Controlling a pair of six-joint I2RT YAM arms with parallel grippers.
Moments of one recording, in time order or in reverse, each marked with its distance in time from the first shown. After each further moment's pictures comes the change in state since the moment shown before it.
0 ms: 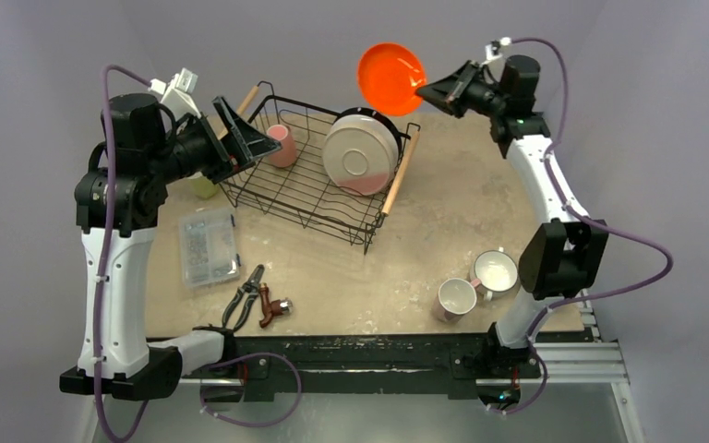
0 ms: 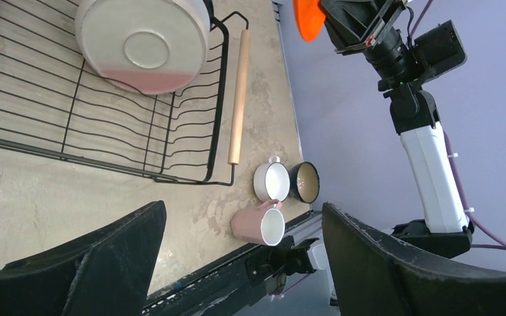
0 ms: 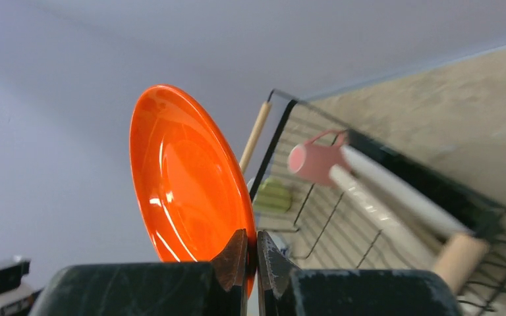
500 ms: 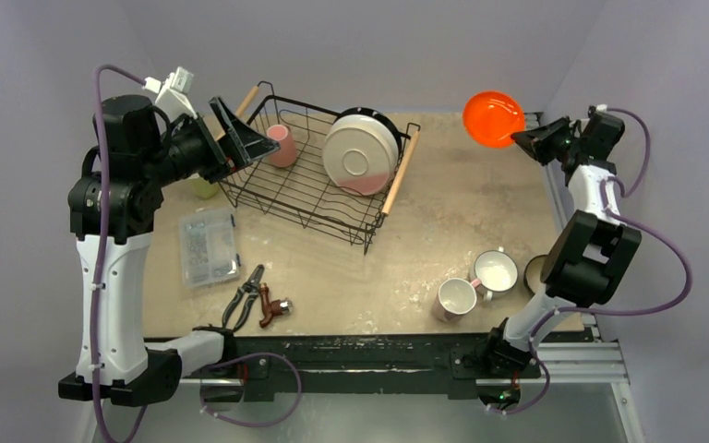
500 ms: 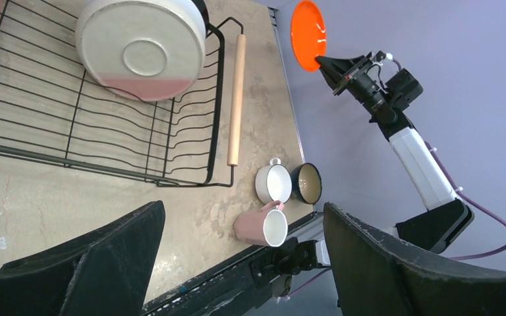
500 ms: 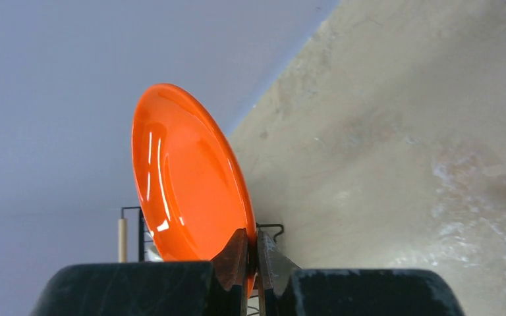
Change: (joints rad) left arm 0.000 -0.016 0.011 -0.002 0.000 0.020; right arm -0.435 0.001 -0.308 -0.055 0.063 -0.182
